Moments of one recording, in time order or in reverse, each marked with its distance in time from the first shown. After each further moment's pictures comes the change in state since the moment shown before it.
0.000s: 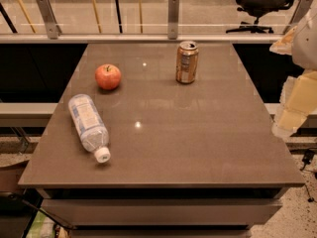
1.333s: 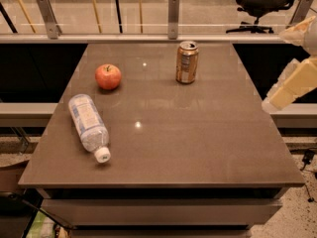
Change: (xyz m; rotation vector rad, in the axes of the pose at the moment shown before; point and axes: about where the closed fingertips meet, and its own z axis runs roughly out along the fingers) arm 0.000 -0.045 0.005 0.079 -0.276 0.159
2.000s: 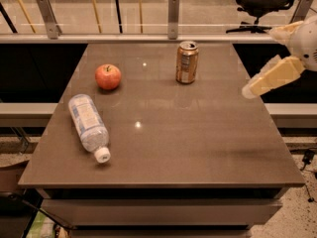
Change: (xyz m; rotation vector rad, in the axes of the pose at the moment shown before) arm -0.011 -0.040 0.038 0.063 -0.225 0.080
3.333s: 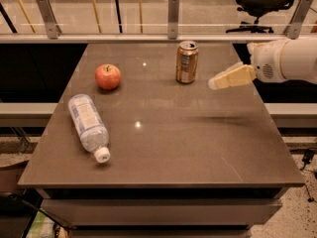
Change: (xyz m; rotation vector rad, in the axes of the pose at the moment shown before) arm 0.008 -0.043 0.101 0.108 -0.196 0.228
